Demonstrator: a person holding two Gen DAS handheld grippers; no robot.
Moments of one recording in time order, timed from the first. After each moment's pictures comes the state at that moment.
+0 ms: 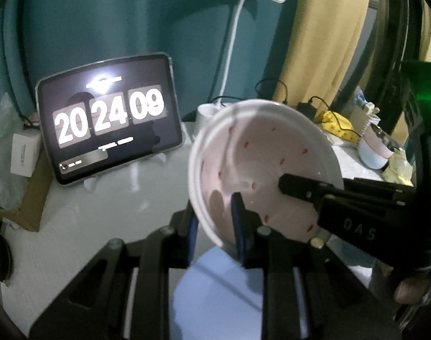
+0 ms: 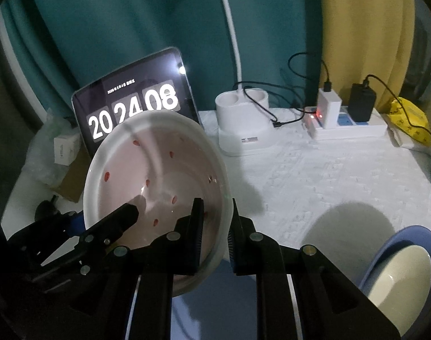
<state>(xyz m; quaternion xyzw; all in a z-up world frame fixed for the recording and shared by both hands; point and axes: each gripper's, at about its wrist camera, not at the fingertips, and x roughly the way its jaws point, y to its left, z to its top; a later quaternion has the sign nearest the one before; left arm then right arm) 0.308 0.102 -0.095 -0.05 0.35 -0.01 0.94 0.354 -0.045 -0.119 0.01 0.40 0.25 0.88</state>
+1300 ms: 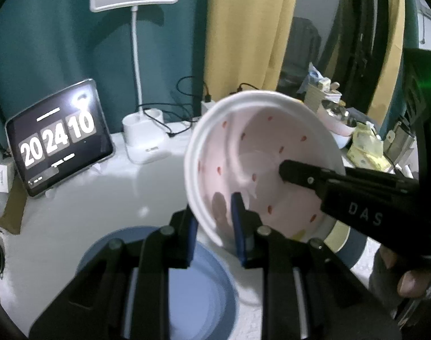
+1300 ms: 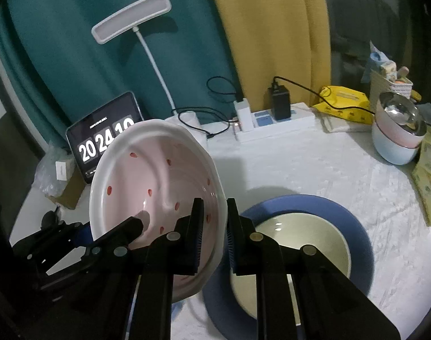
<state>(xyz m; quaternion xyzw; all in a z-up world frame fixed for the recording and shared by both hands) 0.289 -0.042 -0.078 0.01 0.35 -0.06 0.93 0.320 -0.193 -0.098 0.07 0.37 0.22 0.90</state>
